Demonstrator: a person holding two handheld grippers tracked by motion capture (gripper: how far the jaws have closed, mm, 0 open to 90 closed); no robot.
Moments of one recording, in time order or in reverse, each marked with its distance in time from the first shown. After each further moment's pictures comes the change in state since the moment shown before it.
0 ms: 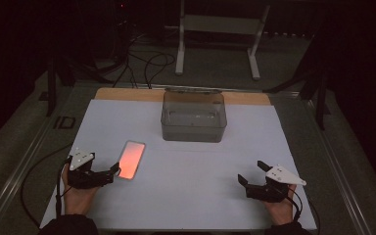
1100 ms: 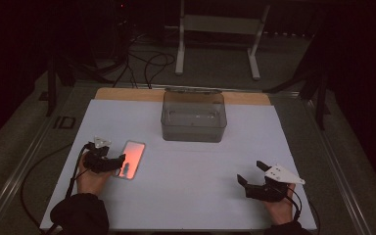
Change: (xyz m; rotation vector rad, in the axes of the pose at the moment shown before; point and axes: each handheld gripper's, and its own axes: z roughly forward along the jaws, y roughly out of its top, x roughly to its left) left arm 0.006 0.014 0.067 0.243 0.080 0.007; right arm -0.001 -0.001 0.003 0.012 0.009 0.002
